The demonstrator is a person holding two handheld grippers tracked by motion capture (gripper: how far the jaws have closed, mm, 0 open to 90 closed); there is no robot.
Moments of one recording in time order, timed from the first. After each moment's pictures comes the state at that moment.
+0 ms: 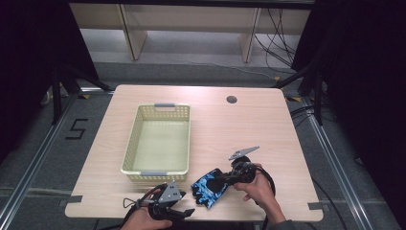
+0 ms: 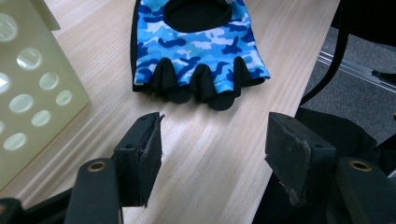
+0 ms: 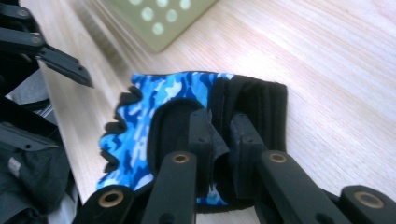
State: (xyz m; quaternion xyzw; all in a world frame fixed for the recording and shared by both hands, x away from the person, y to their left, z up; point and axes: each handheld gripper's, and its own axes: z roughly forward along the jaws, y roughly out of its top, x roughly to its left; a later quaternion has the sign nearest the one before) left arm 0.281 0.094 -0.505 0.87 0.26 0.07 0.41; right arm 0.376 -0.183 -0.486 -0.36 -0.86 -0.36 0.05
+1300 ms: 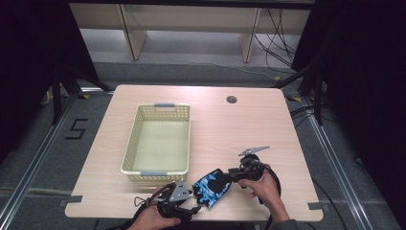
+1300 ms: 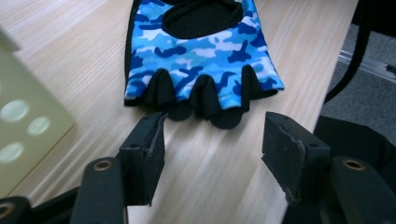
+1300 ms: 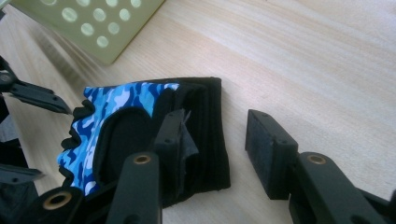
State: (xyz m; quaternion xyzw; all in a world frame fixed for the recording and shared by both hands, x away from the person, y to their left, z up) left arm 0.291 0.071 -0.513 0.88 0.24 0.09 0.39; right arm 0.385 -0.208 -0.495 -0.43 -0.82 -0.36 0.04
